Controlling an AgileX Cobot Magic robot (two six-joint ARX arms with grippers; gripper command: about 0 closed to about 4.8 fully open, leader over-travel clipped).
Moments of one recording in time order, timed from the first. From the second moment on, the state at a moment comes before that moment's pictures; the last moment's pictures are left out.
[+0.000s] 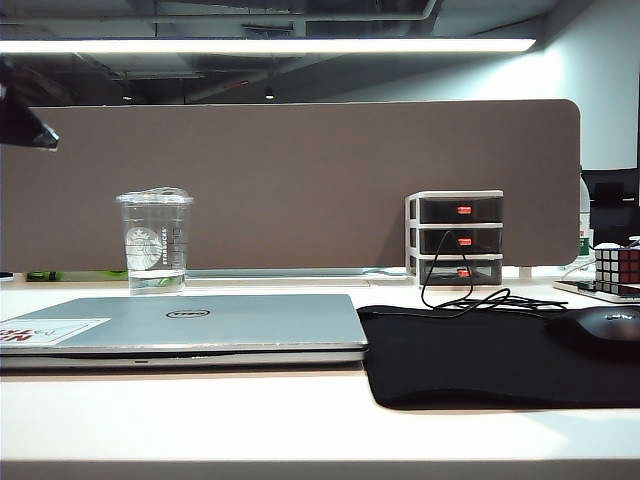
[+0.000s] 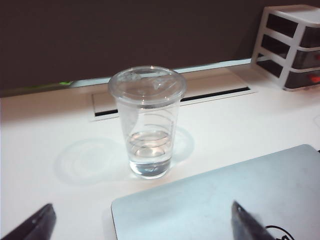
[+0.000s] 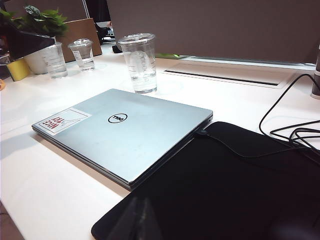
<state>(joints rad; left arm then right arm) 0.15 1.12 0.44 0.52 0.48 0.10 0.00 0.00 0.01 -0.04 -0.69 0.08</state>
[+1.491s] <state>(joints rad) 0.08 1.96 0.93 0.86 0.62 0.08 0.00 0.00 0.01 -0.04 -0.70 0.08</state>
